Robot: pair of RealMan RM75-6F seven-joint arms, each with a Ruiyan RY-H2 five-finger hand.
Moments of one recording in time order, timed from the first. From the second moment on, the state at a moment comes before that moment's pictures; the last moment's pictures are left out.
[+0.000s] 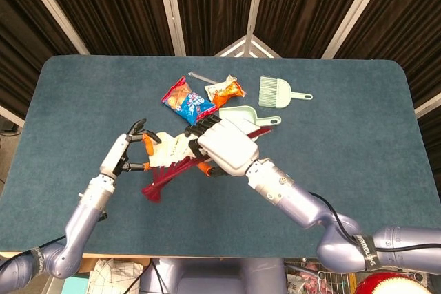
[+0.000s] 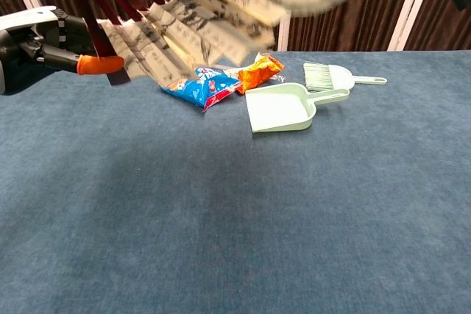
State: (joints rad) left arm -0.54 -1.44 -0.28 -1.69 1.20 1.06 -0.51; right arm 1.10 -1.09 0.32 -2.03 -1.00 0.90 -0.28
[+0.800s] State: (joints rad) left arm -0.47 -1.39 -0.29 -1.71 1.31 1.21 -0.49; right arm 0.99 -0.99 0.28 -1.92 -1.08 0.92 -0.21
